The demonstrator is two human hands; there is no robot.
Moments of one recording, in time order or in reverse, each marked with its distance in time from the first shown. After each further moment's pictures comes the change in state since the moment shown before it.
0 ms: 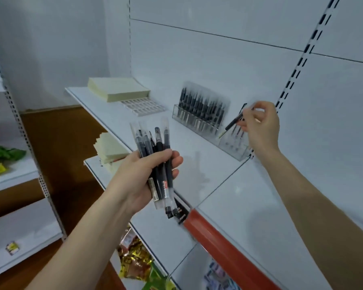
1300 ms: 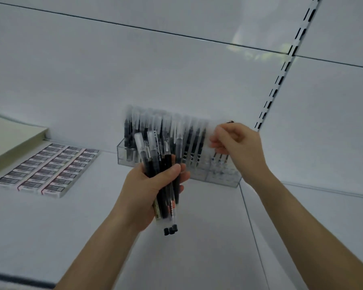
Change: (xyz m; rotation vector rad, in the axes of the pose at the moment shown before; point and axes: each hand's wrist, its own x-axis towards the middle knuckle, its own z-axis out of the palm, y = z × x) left_hand 0.242 0.032 0.000 0.164 -0.576 -0.260; right_hand 0.051 0.011 0.079 -0.139 0.273 0.185
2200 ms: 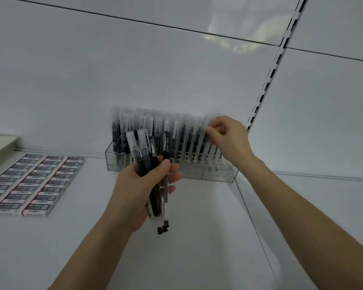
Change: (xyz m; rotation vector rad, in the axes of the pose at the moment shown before) left_hand 0.022 0.006 -0.017 0.071 -0.072 0.001; right_hand 0.034 0.021 0.009 -0.461 0.086 -0.052
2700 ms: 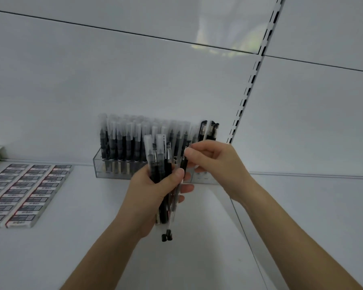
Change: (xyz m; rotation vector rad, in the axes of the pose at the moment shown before) left_hand -0.002 -0.007 0.028 0.103 -0.127 0.001; right_hand -0.060 -0.037 -0.023 0.484 -0.254 0.149
